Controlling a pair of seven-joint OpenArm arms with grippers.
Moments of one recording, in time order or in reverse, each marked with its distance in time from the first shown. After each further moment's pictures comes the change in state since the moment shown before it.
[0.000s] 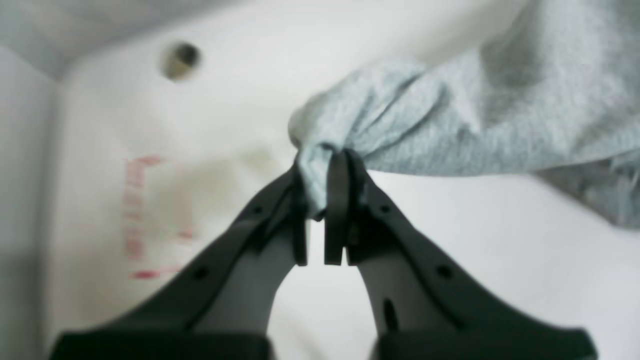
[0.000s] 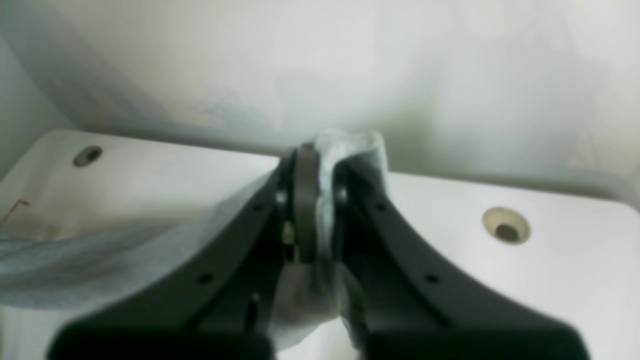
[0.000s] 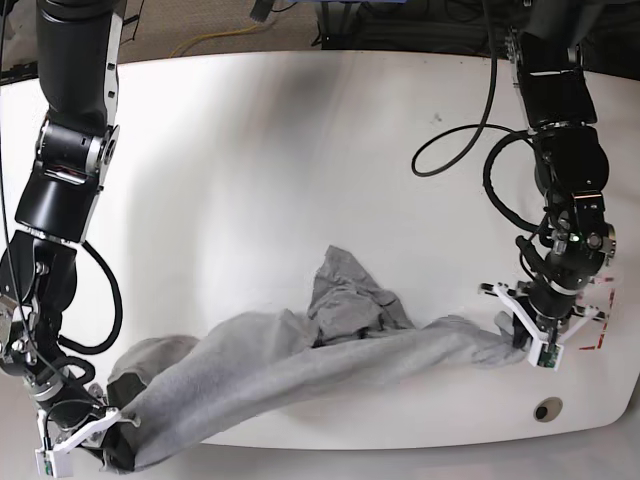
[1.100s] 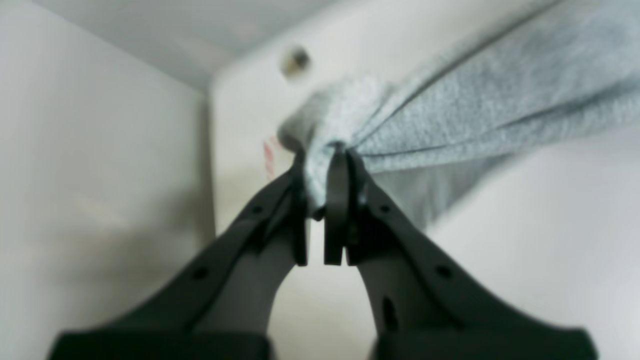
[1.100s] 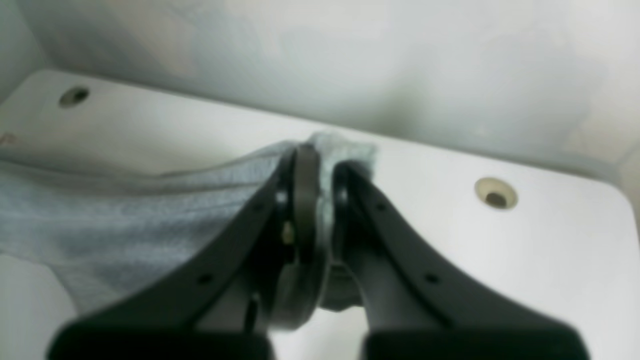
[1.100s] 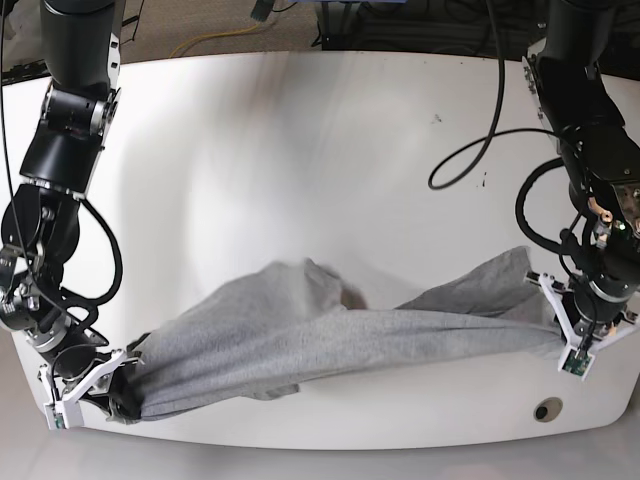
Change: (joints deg) left arm -2.6 -2.9 -2.8 15.4 -1.3 -12.8 29.3; right arm -15.3 1.4 3.5 15.5 1.4 0.7 -6.4
